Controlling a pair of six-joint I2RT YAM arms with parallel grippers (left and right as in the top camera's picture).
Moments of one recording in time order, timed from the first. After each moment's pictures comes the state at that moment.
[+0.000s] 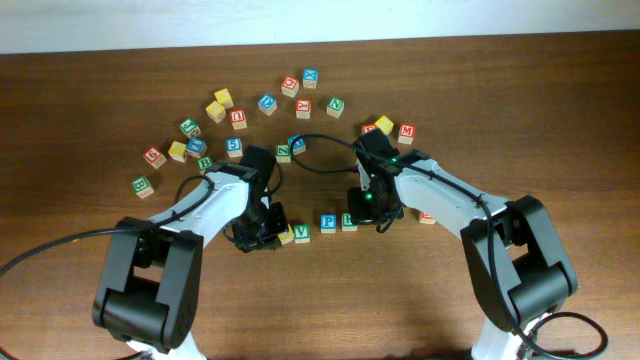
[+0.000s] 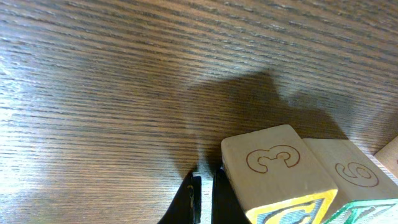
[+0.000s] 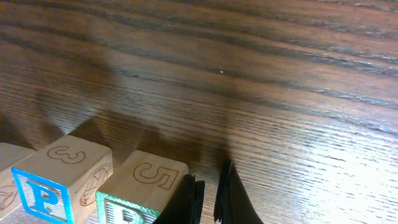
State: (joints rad) left arm -0.33 1.87 1.09 -0.87 0.24 -0.56; right arm 0.44 1.91 1.18 -0.70 -0.23 0.36
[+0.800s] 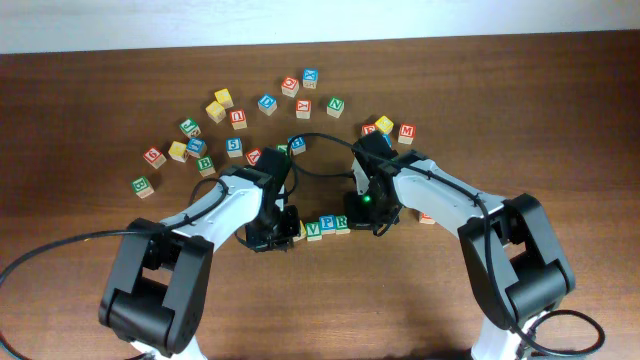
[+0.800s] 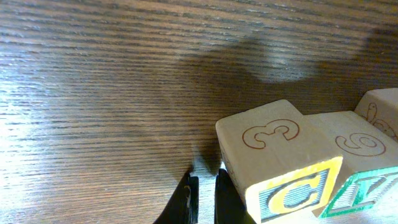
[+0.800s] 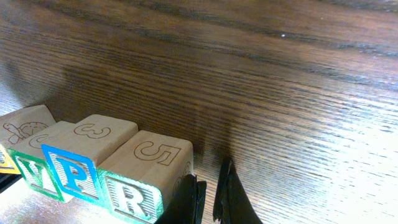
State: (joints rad) left arm -0.40 1.87 1.09 -0.82 0.26 -0.52; right arm 0.44 1.92 1.18 -0.72 -0.35 0.36
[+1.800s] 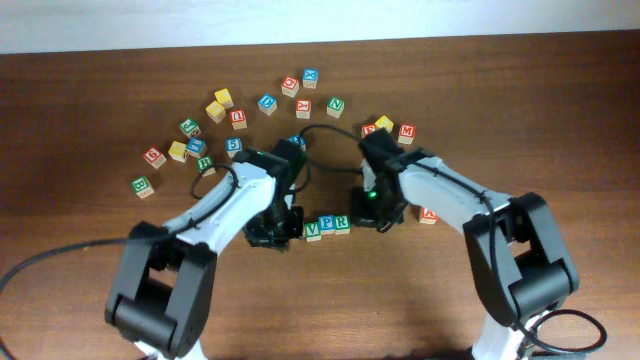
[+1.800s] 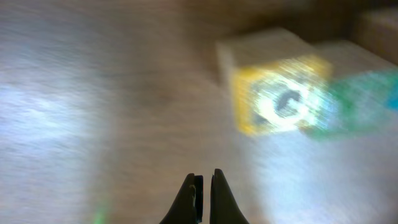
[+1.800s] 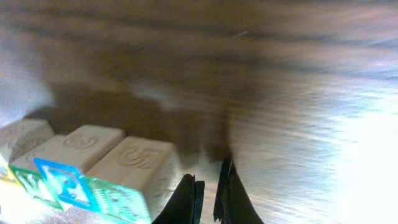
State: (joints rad) left arm -0.47 1.86 1.25 -1.12 0.16 -0.40; right arm 0.39 1.92 1.18 -0.73 -0.35 0.45
